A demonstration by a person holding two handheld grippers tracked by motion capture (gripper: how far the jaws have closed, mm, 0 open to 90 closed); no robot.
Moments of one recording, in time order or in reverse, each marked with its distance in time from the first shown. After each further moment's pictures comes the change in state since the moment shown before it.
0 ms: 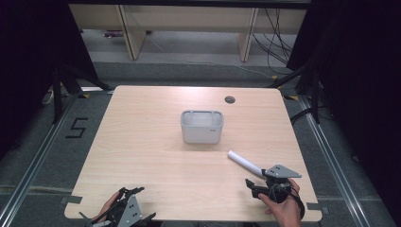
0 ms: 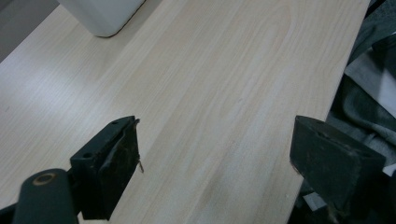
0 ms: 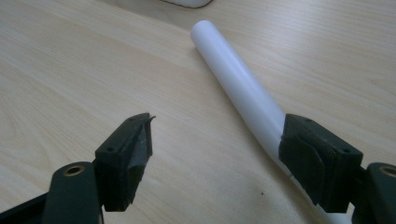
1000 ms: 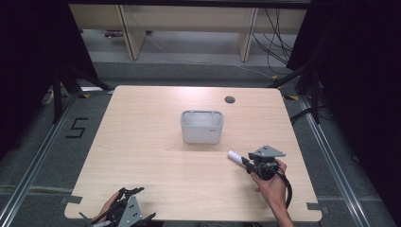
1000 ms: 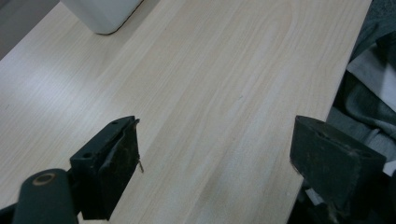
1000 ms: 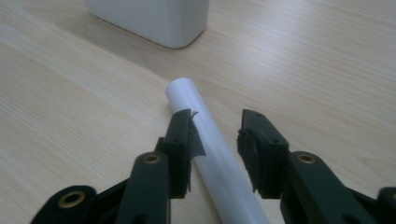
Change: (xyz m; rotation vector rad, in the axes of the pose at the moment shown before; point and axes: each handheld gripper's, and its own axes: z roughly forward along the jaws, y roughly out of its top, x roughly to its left) left arm -0.002 -0.001 0.001 -0.005 -0.007 -0.017; right arm -0.007 0.048 0.043 -0.002 -0.075 -0.067
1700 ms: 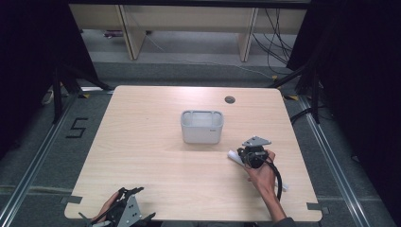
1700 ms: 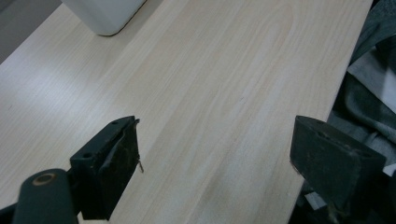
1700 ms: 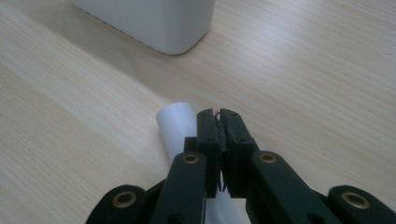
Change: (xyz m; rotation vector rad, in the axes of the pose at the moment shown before) left arm 0.002 0.001 -0.002 0.016 0.009 0.017; right arm 0.001 0.023 0.034 0.070 -0.008 -0.048
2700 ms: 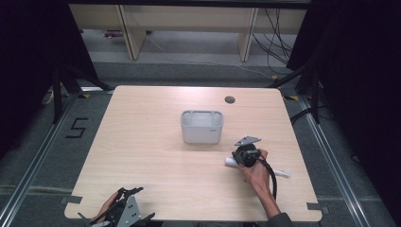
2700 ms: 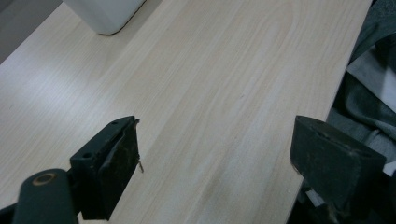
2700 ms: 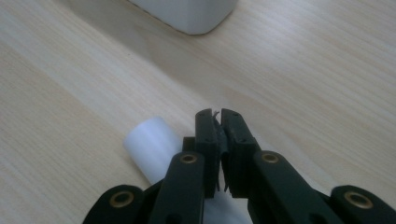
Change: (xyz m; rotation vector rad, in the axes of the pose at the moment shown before) left arm 0.000 -0.001 -0.001 0.002 -0.004 0.010; right arm 0.012 0.006 0.016 0.110 0.035 -0.034
